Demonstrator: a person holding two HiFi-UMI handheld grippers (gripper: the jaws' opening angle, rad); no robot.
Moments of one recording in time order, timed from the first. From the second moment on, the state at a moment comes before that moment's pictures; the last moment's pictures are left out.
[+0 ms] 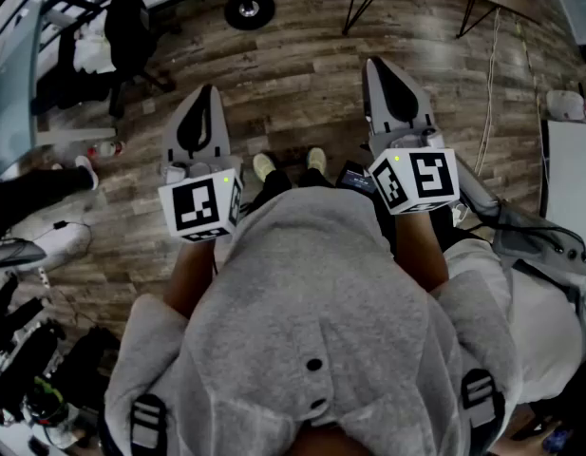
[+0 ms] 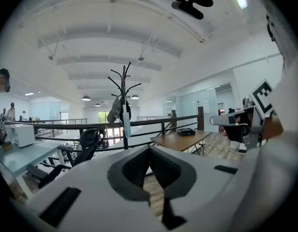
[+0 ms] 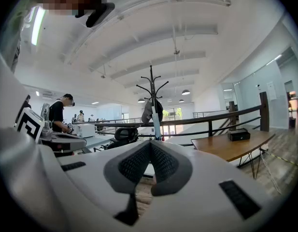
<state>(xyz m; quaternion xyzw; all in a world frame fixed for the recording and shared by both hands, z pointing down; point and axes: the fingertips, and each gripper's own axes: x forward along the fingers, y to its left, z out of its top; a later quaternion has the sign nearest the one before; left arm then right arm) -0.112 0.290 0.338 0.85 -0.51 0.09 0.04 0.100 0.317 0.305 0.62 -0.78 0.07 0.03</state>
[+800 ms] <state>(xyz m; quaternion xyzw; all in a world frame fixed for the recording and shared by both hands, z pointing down) -0.198 0.274 0.334 0.85 -0.52 0.08 0.03 0.020 0.299 0.303 0.62 -0.78 0.06 0.02</state>
